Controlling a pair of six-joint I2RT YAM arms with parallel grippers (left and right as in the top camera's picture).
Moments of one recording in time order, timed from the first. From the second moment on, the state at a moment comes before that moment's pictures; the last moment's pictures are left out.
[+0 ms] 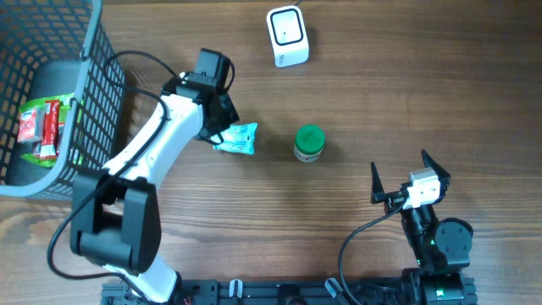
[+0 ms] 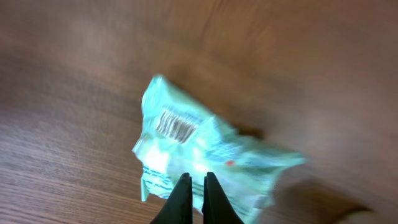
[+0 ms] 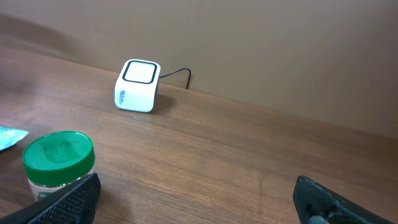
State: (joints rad) left arm -0.30 1.81 1.29 -0.80 -0.05 -0.70; right arm 0.05 0.08 0.01 0.01 -0.14 -0.18
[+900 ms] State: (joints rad) left arm -0.43 1.88 1.17 -0.58 0.02 -0.68; right arm 0.05 0.08 0.01 0.01 -0.14 -0.18
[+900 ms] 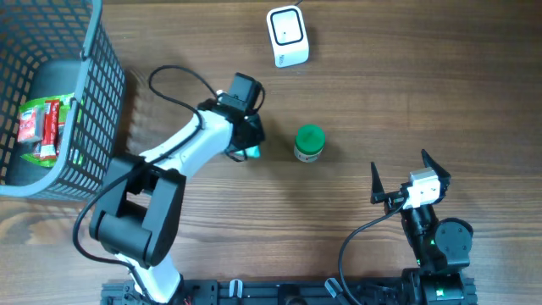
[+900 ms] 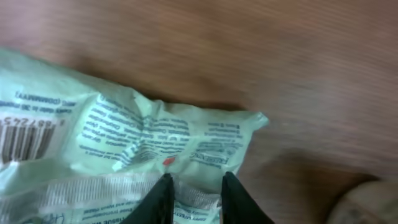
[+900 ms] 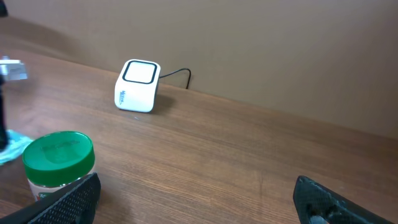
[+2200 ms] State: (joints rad) left arm 0.58 2.28 1.99 -1.11 -0.23 0.03; right arm 0.05 0.08 0.01 0.01 -0.14 -0.18
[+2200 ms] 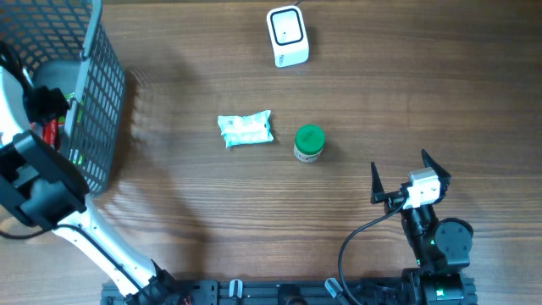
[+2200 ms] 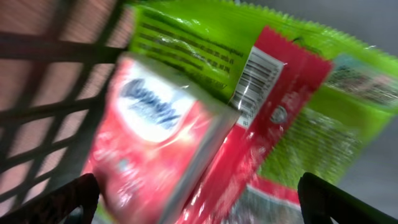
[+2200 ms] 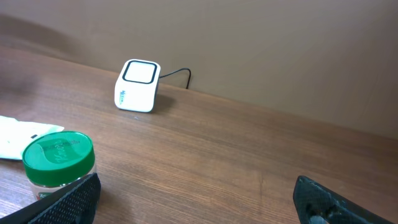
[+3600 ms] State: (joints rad) left arm -0.23 1.62 1.17 -0.90 -0.10 -0.53; right arm 0.05 0.08 0.01 0.01 -0.14 -0.18
